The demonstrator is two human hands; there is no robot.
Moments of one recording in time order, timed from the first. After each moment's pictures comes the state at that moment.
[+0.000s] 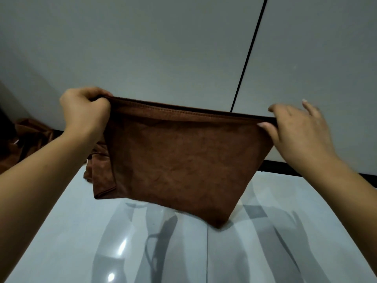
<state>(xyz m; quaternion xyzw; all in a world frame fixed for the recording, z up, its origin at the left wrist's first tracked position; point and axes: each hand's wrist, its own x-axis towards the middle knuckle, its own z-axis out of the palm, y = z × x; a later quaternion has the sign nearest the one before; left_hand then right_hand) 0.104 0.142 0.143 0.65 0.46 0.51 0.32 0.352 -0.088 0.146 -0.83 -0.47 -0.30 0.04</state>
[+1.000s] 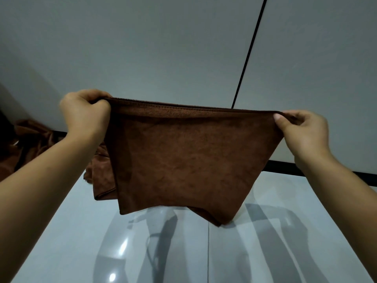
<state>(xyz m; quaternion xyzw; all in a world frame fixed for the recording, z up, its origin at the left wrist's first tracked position) 0.108 0.139 0.141 0.63 0.48 0.52 0.32 0.356 -0.079 0.139 -0.78 -0.22 -0.01 0.58</state>
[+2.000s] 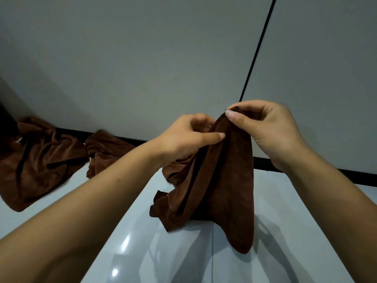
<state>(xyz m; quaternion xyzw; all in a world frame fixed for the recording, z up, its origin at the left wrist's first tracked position) 0.171 0.057 0.142 0.73 0.23 0.16 0.63 0.291 -0.046 0.156 -0.66 -0.45 0.15 0.59</state>
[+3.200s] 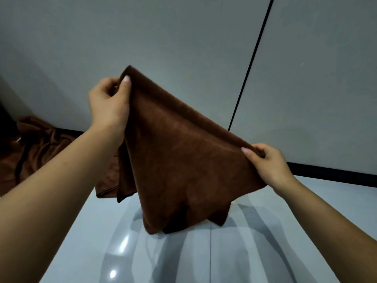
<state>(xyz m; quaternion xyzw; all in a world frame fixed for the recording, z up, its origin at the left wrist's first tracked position) 0.134 0.130 0.144 0.58 0.38 0.56 0.45 0.339 -0.068 0.069 -0.80 -0.33 0.14 0.48</state>
